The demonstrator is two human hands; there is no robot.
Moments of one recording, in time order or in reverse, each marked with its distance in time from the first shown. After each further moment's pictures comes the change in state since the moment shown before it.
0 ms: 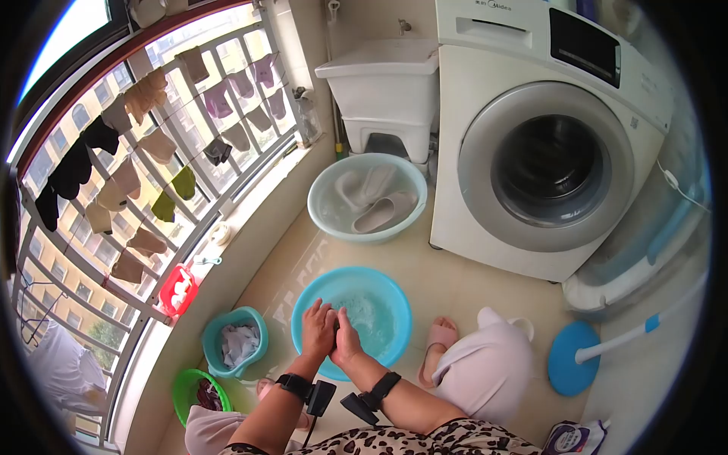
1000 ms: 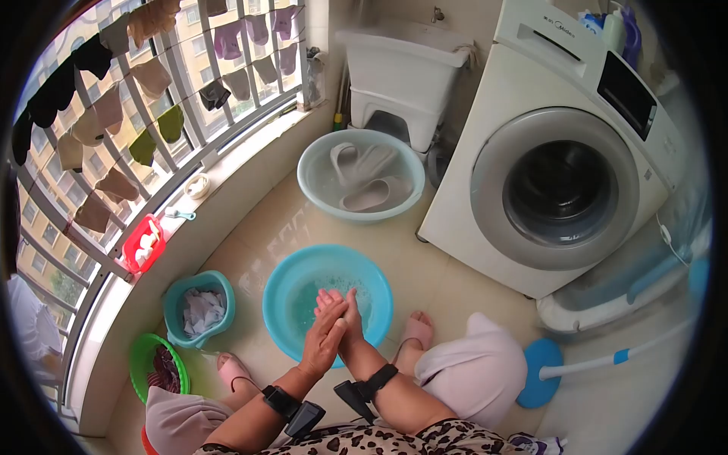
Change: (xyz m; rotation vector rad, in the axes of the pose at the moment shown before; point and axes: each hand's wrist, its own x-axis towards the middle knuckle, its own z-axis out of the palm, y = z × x) left_hand -0.025 0.063 -0.029 -0.904 -0.068 -0.301; right_hand 0.003 -0.026 -0.015 -0.256 -0.062 -0.028
